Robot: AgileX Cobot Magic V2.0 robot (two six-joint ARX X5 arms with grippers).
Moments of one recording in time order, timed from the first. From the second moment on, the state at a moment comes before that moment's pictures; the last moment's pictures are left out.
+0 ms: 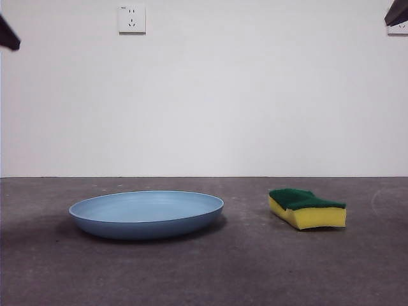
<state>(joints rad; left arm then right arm) -0.43 0.57 0.55 -0.34 -0.05 -0.03 0.52 0.64 0.70 -0.44 0.19 0.15</state>
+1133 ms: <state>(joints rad) -0.15 0.23 0.38 -0.23 -0.01 0.00 0.52 0.64 0.70 -0.44 0.19 0.16</state>
